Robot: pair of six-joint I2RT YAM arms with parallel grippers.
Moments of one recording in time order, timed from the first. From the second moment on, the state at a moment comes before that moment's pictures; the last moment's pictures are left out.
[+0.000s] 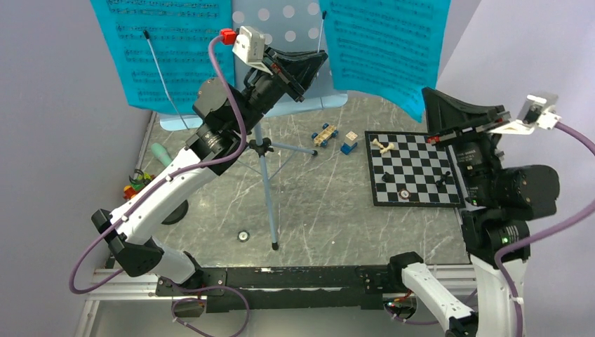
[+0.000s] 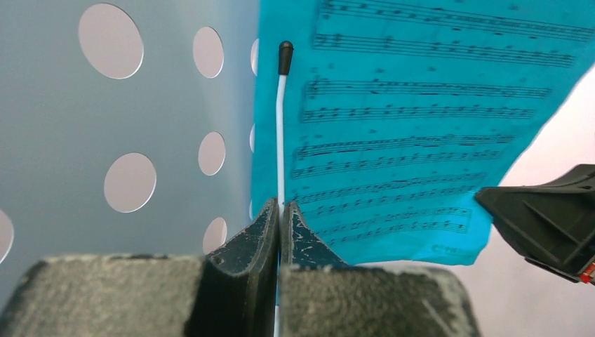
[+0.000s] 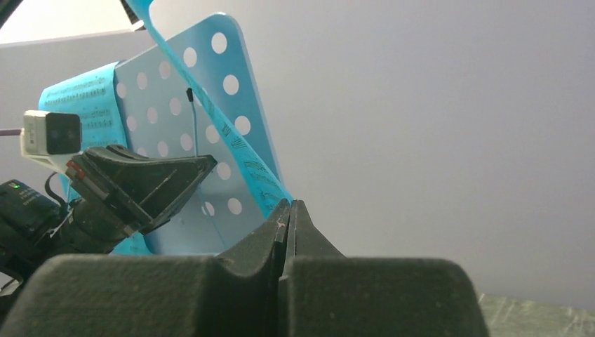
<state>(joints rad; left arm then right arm) -0.83 1.46 1.75 0.26 0.05 -0.30 0.21 0.78 1.46 -0.17 -0.15 0.44</state>
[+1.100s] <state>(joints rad) -0.83 1.22 1.42 0.33 0.09 -0.41 0.21 0.42 1.17 -0.16 -0.12 0.30</state>
